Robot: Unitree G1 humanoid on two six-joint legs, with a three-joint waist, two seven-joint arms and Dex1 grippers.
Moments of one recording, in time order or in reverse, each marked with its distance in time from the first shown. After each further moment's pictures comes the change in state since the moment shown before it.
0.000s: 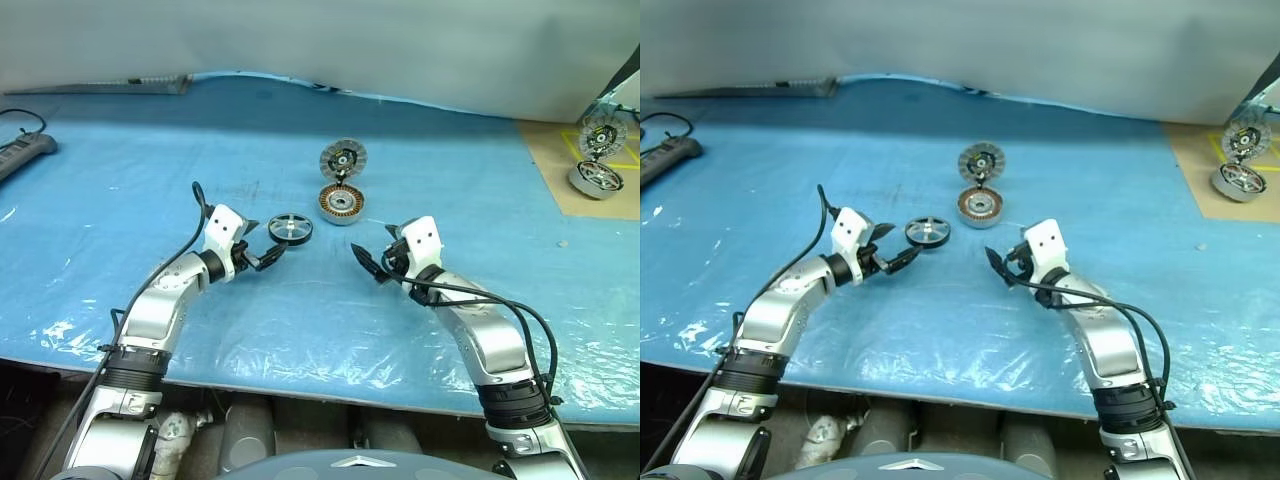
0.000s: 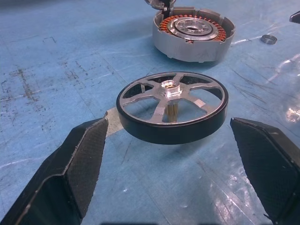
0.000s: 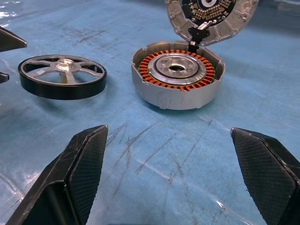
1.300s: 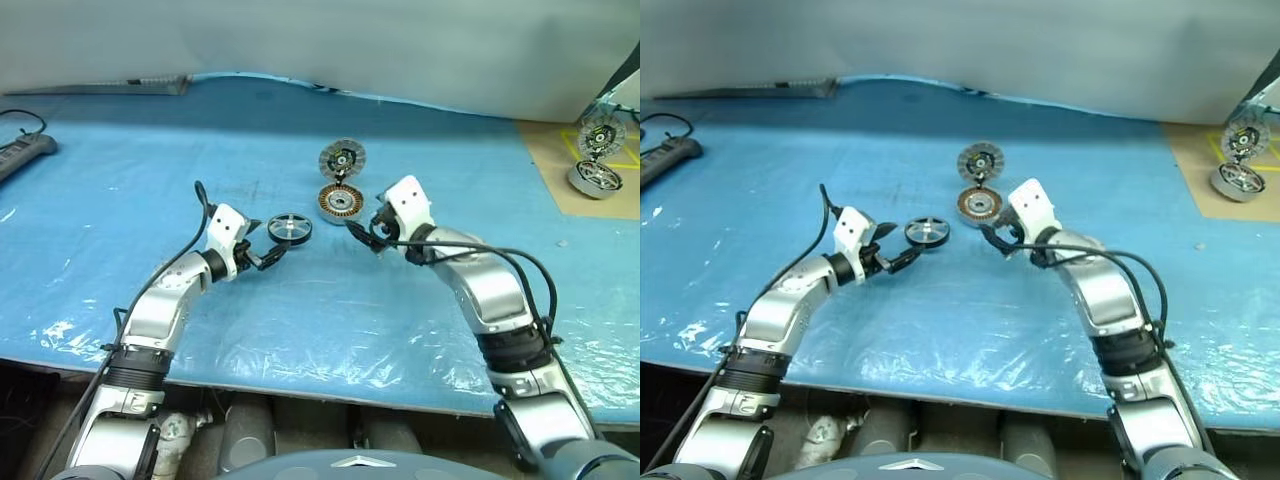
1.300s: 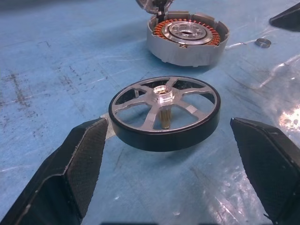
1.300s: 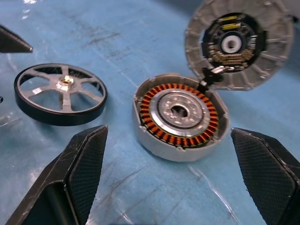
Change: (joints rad) left arm -0.005 -0.015 -0.009 0.000 0.001 -0.011 -0.003; right arm -0.377 -0.123 0.134 0.140 -0.052 0.222 0.133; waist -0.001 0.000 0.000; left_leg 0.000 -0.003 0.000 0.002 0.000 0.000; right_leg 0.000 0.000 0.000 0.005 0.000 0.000
